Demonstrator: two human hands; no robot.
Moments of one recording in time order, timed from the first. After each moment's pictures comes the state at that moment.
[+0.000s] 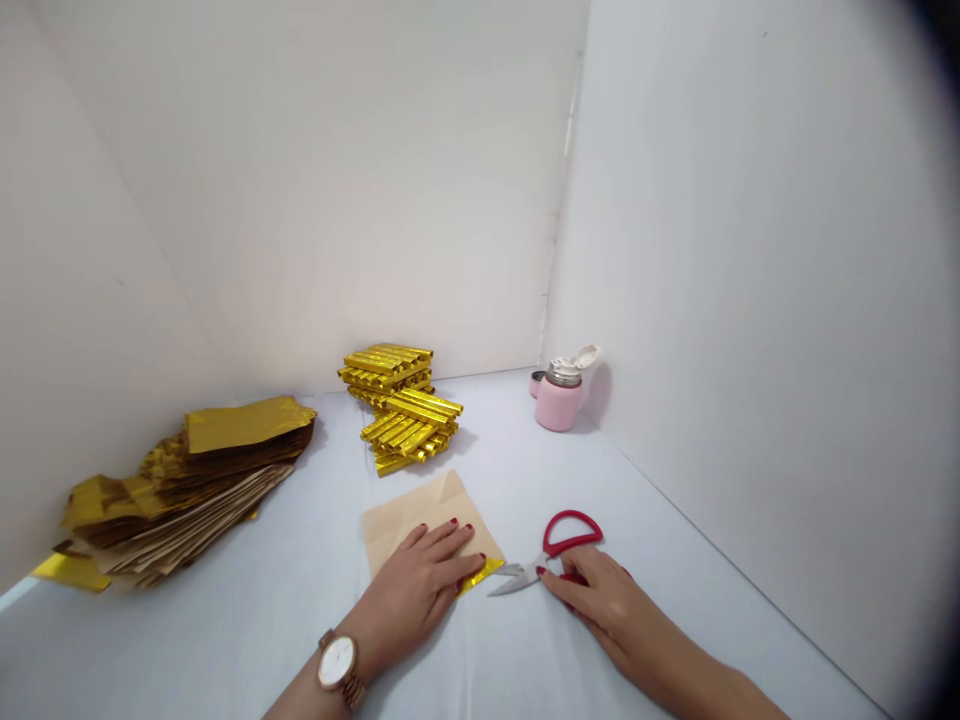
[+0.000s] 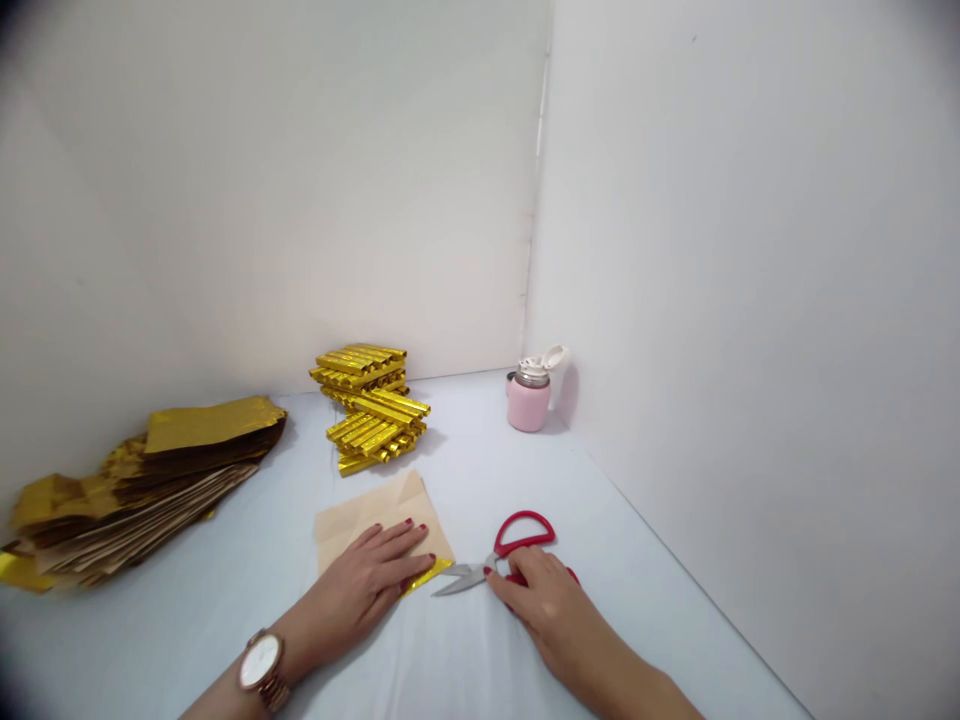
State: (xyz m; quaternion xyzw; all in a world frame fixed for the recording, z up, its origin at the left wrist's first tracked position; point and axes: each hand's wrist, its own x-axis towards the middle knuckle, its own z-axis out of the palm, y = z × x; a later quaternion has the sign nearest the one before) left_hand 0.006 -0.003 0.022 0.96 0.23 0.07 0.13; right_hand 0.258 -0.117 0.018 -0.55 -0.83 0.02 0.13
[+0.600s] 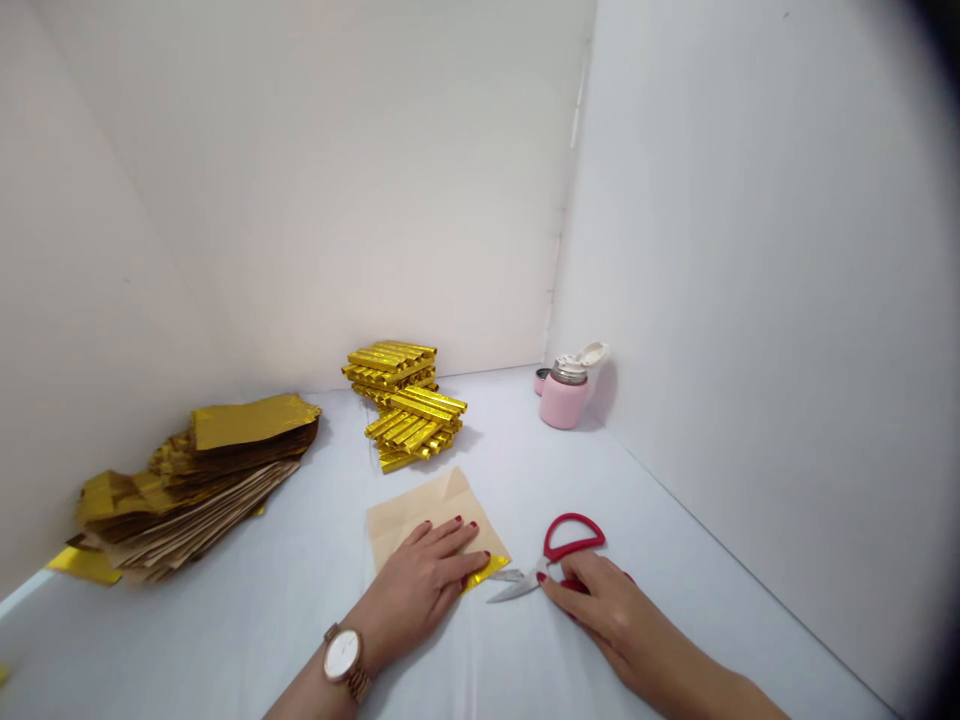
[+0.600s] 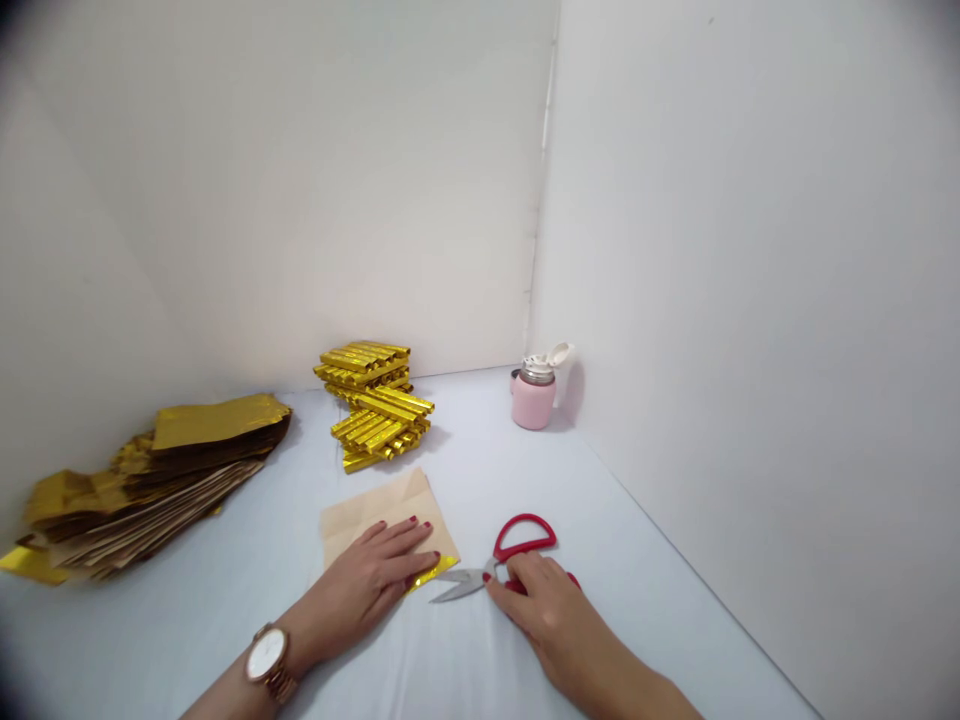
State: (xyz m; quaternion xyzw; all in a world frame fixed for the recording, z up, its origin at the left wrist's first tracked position) left_hand 0.005 0.000 0.024 0.96 0.23 0.06 0.12; right_hand 0.251 -0.120 0.020 -0.54 -0.83 0.04 0.10
